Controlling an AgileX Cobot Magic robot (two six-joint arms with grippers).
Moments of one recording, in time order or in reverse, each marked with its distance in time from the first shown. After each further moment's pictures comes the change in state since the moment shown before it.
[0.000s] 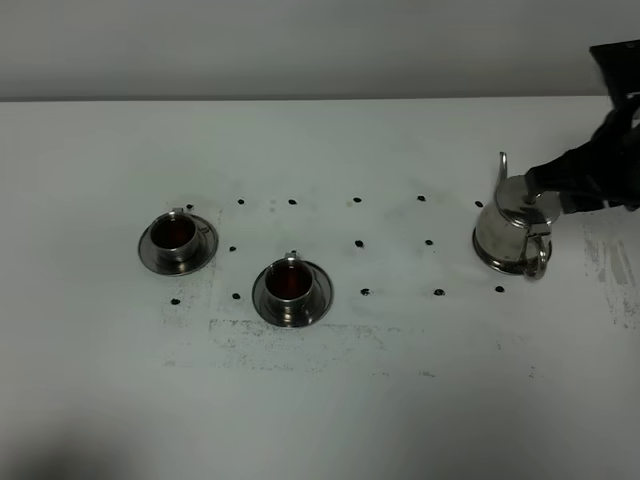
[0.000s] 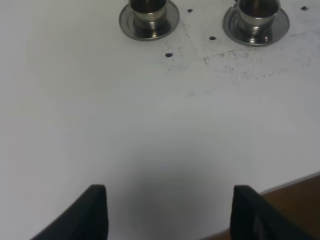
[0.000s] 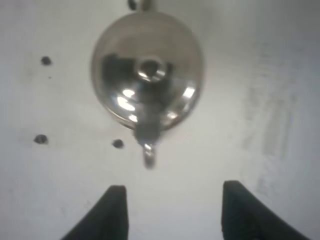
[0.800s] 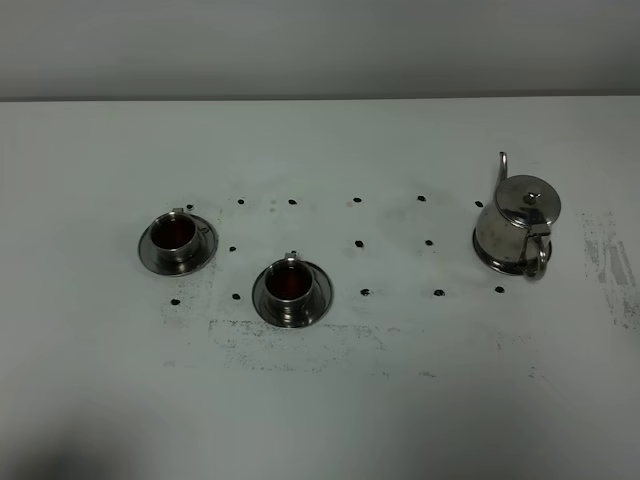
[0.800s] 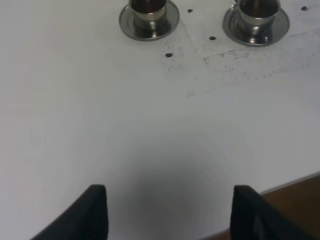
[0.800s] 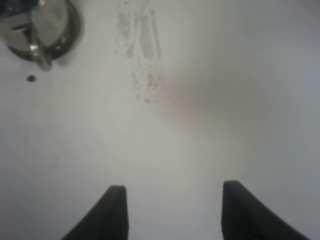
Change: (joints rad) left arm 0.000 0.000 0.000 0.000 0.000 0.000; right arm -0.227 -0.771 0.434 0.003 0.120 0.003
